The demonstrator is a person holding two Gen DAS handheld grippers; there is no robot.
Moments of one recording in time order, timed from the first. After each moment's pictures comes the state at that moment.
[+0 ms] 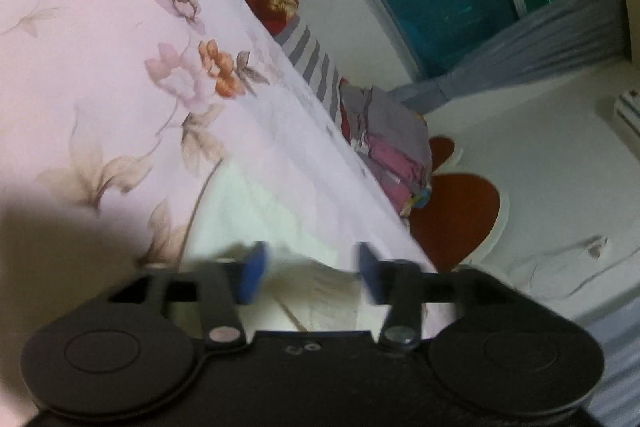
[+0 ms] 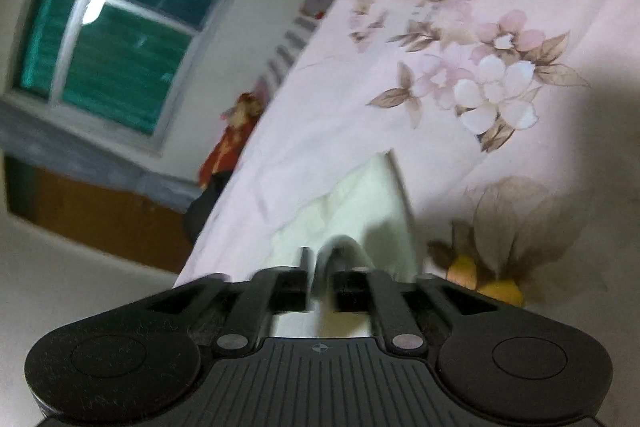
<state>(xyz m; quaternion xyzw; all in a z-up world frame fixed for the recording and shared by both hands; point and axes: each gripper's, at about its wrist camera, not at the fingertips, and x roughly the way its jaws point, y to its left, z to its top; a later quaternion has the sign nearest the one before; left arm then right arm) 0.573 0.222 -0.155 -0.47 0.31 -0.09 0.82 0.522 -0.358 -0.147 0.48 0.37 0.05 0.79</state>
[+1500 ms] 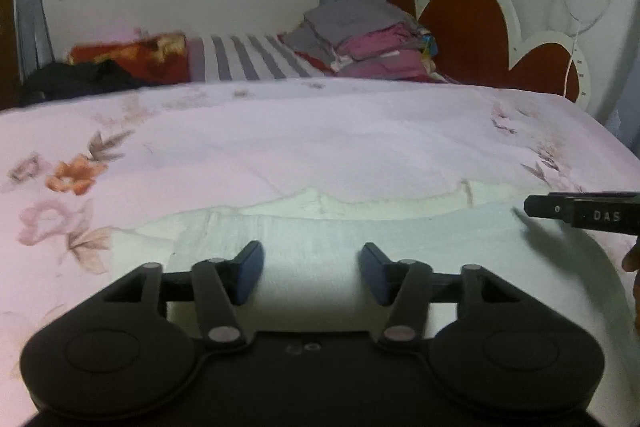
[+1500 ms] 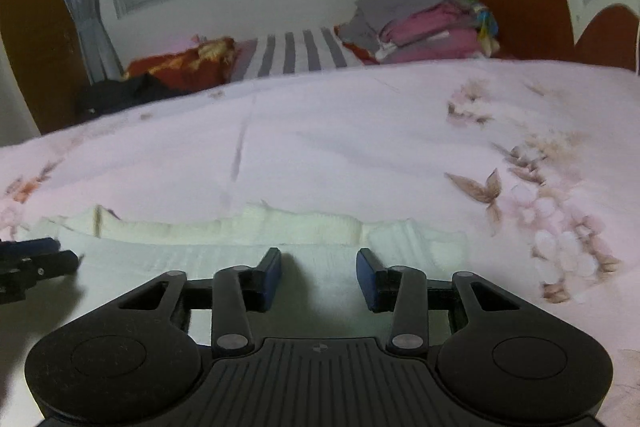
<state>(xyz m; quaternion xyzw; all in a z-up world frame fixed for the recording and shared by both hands) 0.575 0.090 -0.123 -0.01 0.34 -0.15 0.93 0.538 -0.204 -0.131 0.05 0.37 0.00 0.93</state>
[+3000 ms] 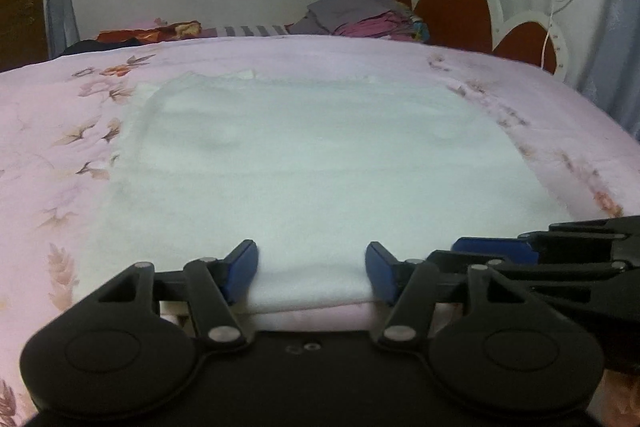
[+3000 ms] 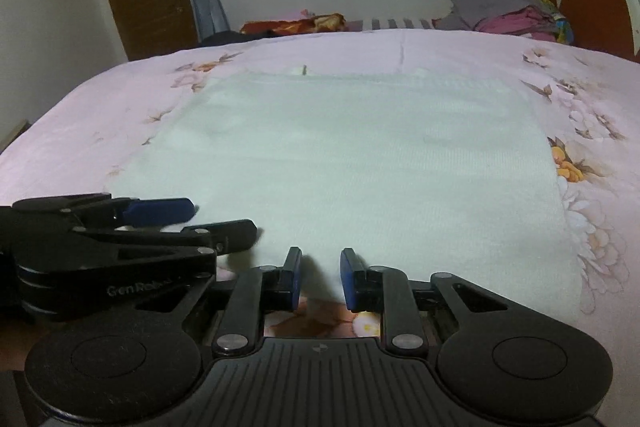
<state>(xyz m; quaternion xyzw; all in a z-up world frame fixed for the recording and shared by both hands) 0.405 0.047 -0.142 -0.01 0.36 -0.11 0.93 0.355 -0.119 -0.134 0.03 0.39 0.14 0.91</state>
